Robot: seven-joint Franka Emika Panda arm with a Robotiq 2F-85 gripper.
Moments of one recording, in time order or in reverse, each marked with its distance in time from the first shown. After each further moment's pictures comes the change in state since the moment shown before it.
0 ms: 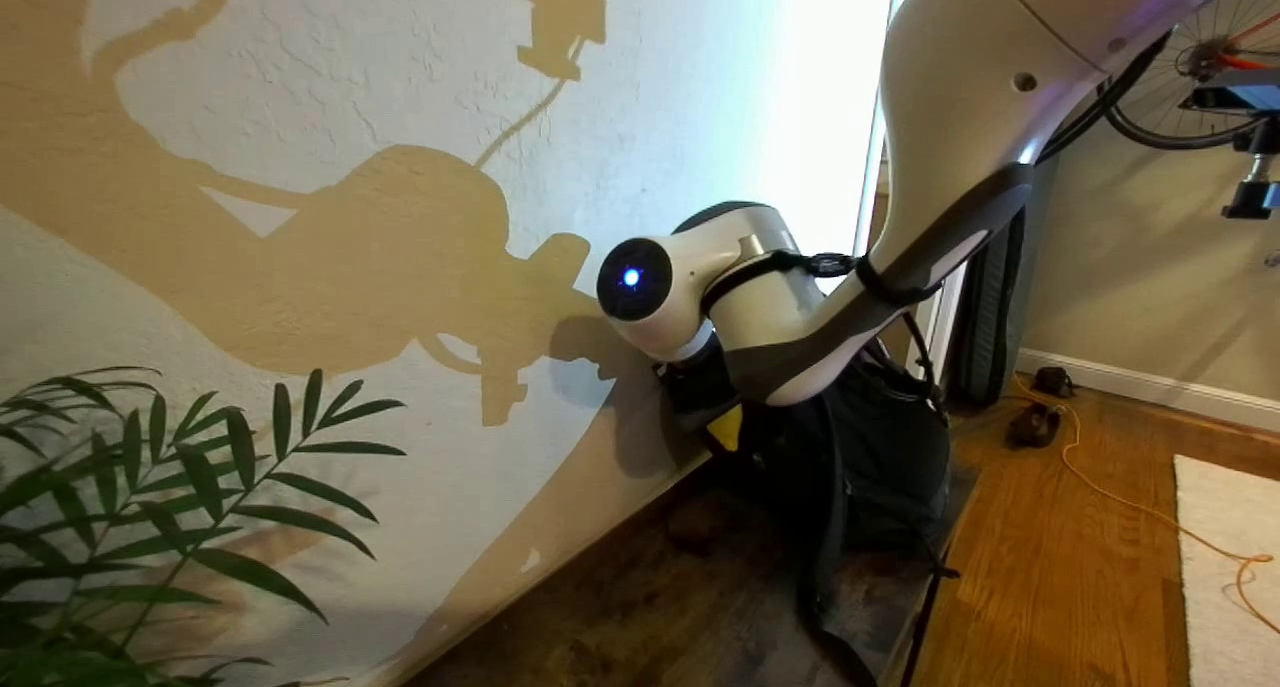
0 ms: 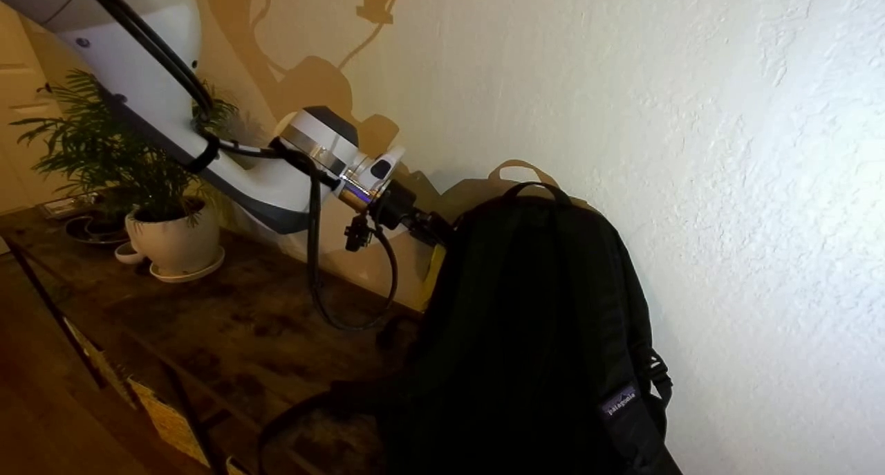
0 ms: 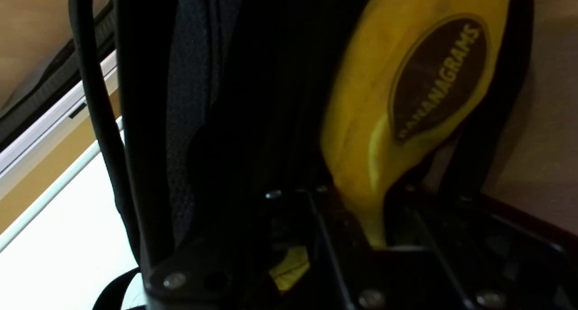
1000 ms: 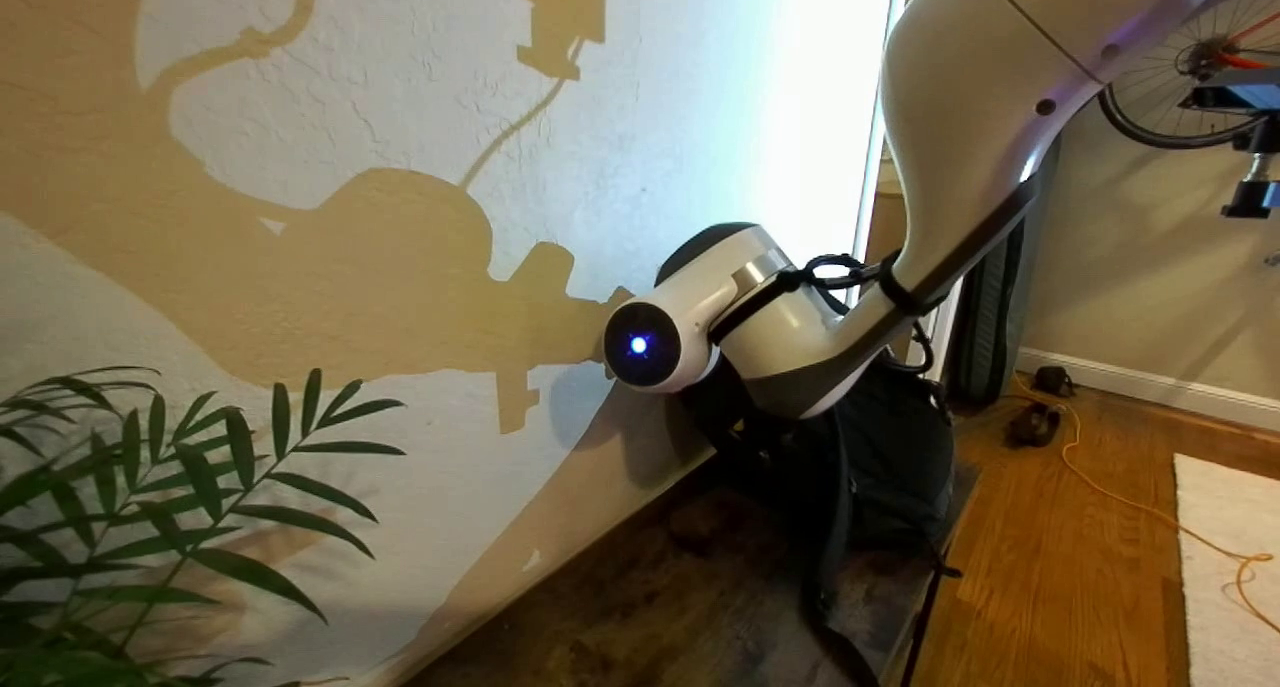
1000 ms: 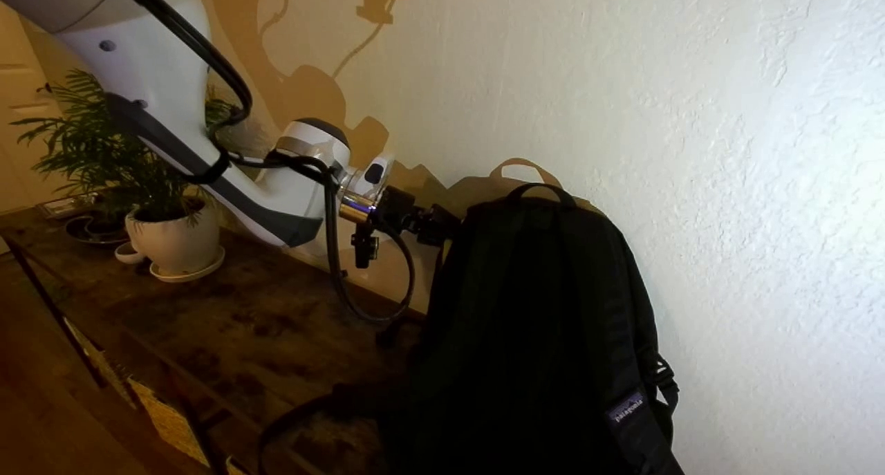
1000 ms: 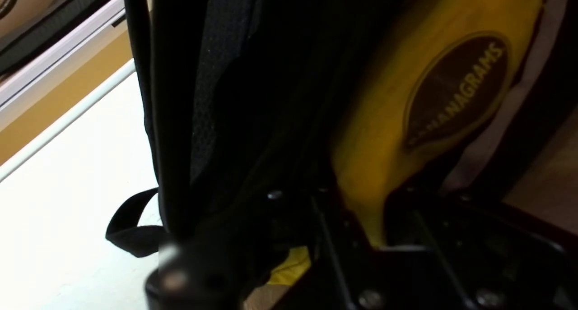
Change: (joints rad) arm -0.078 0.000 0.140 0.005 -0.362 -0.182 0.079
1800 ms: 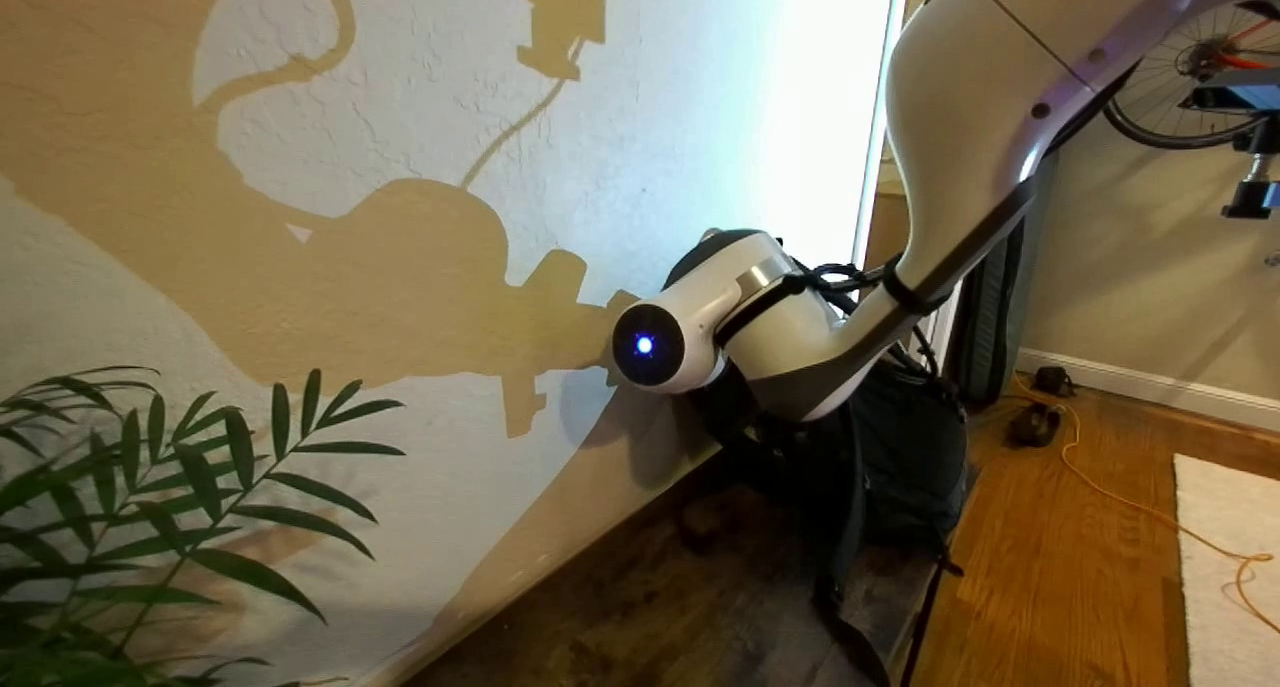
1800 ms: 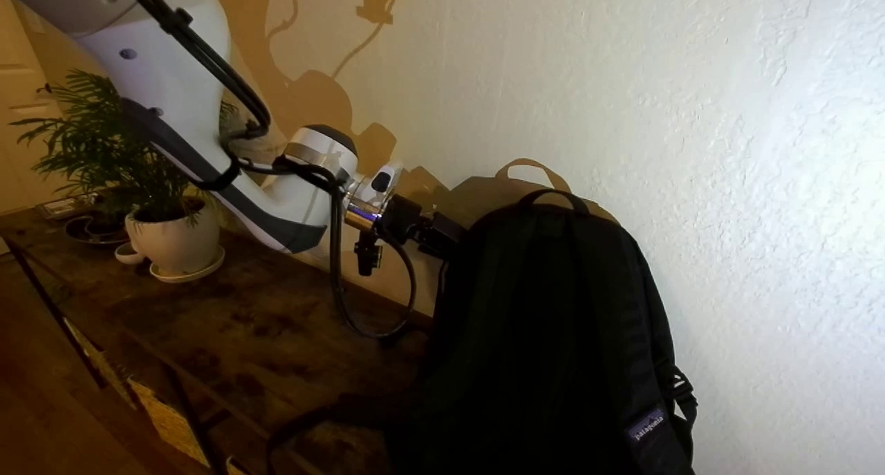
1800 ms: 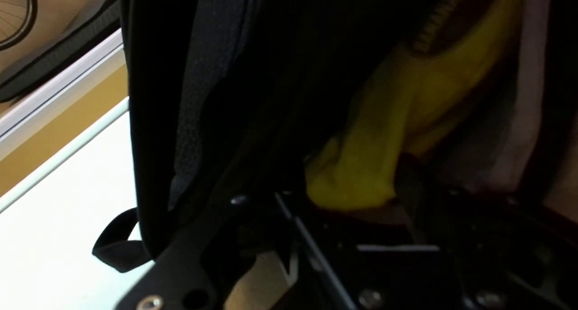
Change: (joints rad) arm -0.100 0.000 0.113 0.006 -0.036 -0.063 -0.004
